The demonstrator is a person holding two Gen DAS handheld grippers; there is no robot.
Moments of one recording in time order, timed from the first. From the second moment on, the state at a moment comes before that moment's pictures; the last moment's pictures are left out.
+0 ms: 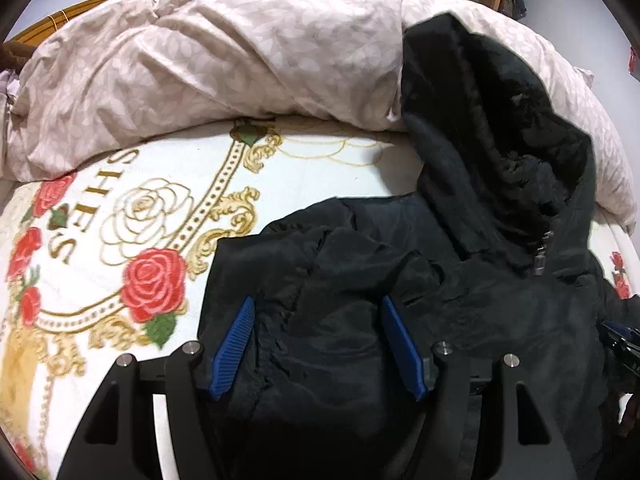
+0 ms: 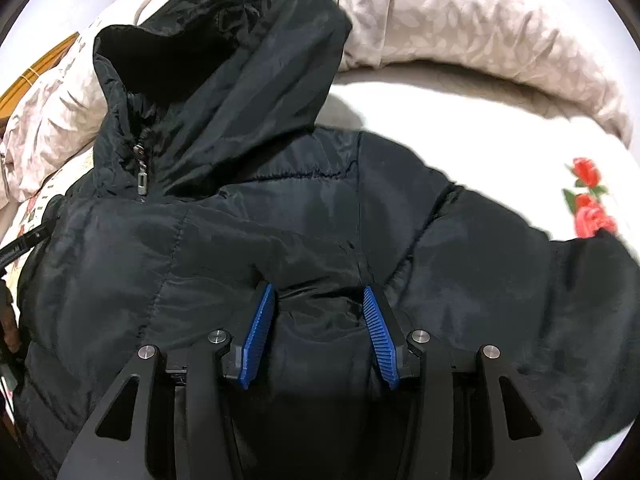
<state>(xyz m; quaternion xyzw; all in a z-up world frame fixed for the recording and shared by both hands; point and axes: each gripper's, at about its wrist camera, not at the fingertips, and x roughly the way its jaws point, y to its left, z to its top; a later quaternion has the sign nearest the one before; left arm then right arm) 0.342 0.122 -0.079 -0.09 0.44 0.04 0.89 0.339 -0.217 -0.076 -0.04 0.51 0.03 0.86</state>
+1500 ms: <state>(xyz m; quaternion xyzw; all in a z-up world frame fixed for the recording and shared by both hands) 0.158 -0.052 0.009 -0.04 0.47 -0.07 0.88 0.110 -0.331 0.014 0.08 0.49 -0.05 0.86</state>
